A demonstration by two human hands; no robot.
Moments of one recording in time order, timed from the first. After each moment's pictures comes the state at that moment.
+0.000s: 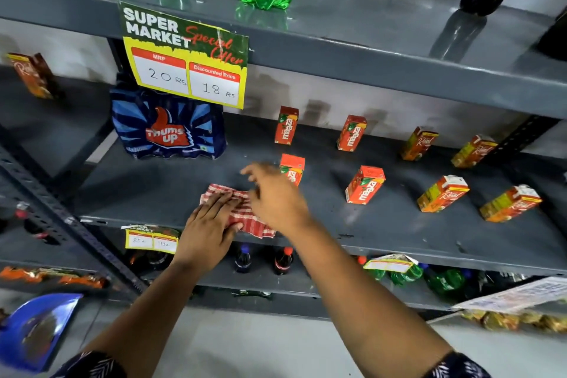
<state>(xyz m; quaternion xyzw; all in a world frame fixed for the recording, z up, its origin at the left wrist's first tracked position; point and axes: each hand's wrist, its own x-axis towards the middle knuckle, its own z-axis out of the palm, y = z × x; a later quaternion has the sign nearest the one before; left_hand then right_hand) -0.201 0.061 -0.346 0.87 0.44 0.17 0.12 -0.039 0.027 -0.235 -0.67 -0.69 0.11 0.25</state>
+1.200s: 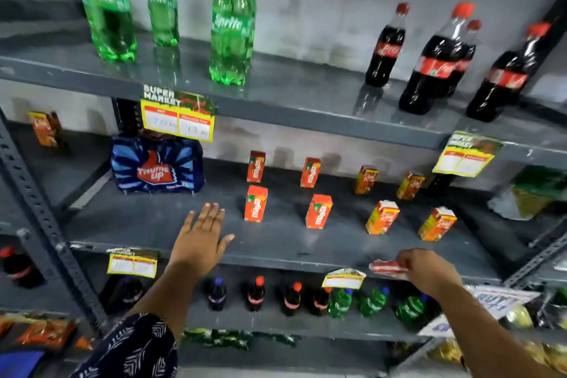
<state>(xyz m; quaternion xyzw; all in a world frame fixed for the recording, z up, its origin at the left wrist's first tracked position) -0.168 0.036 -0.296 0.89 0.45 0.10 -0.01 0.217 -0.214 -0.213 -0.89 -0.46 0.04 -0.03</state>
